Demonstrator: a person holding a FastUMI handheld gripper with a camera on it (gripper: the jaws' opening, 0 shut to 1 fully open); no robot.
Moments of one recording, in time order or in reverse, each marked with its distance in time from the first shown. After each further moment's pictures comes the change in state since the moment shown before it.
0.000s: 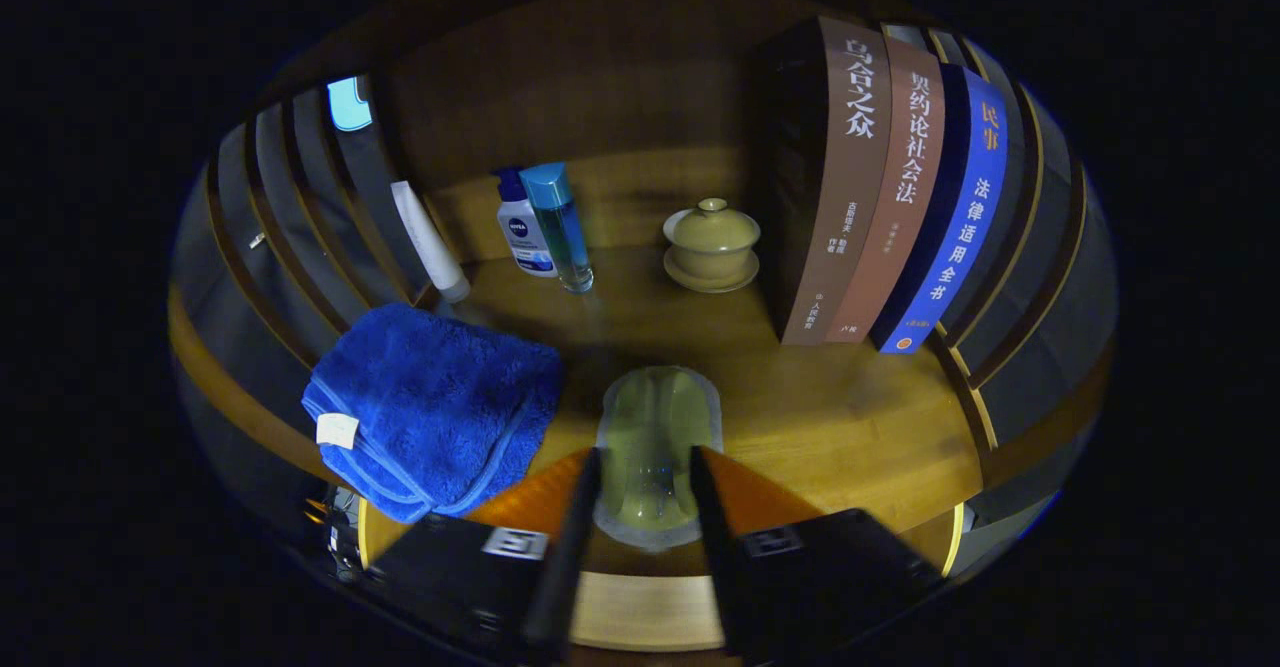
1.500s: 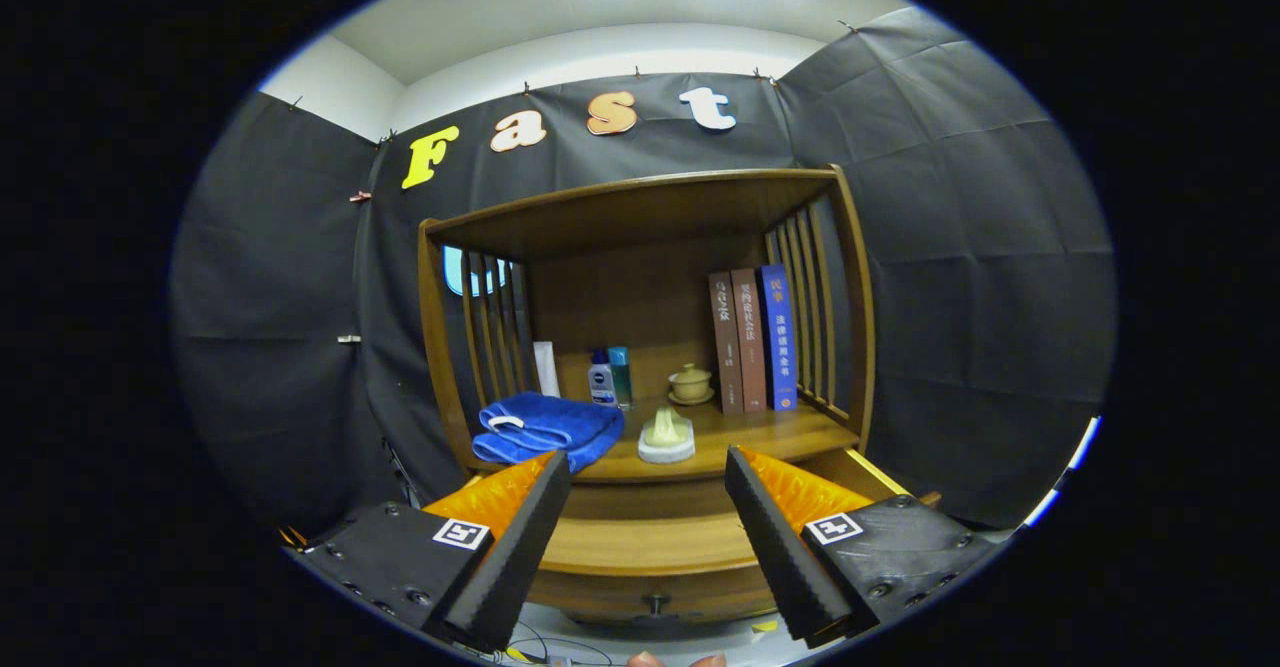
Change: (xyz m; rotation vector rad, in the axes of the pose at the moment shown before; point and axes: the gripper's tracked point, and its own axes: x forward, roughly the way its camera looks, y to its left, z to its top) arm -0.270 0.012 -0.142 0.034 -0.768 0.020
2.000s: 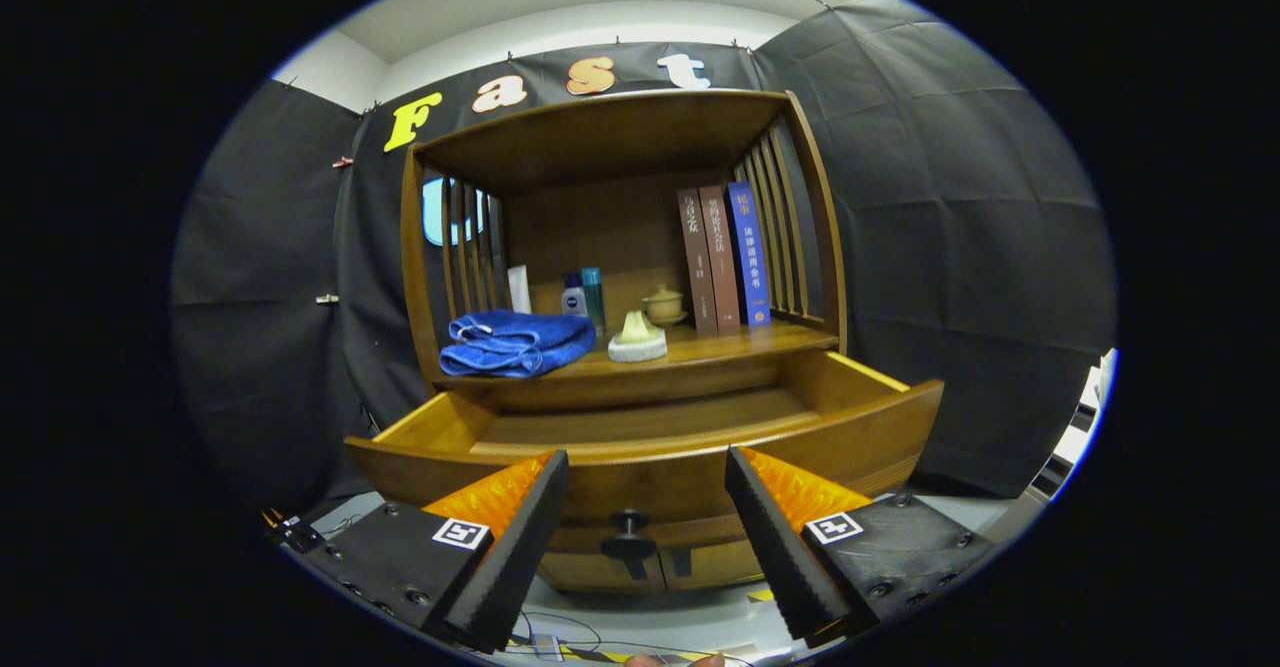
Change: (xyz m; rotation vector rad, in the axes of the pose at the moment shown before) arm -0.014 -0.018 -0.120 -0.001 0.104 -0.044
